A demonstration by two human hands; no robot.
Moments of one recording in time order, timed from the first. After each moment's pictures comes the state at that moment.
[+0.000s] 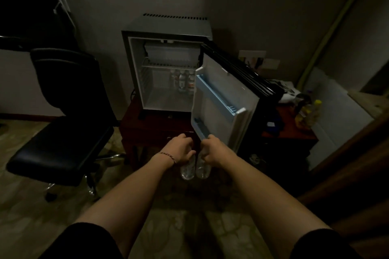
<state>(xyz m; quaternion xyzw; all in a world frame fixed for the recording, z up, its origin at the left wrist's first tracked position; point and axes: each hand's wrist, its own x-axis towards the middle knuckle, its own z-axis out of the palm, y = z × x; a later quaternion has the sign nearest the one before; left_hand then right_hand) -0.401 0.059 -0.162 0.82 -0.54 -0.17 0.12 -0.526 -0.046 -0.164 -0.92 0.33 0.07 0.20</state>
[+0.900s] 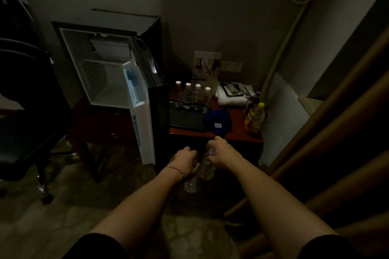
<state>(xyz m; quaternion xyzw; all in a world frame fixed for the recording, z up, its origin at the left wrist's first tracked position) -0.674 -0.139 -0.197 0.82 -0.53 -0.18 0.12 -0.781 -0.259 -0.164 -0.92 0.34 0.07 0.17</state>
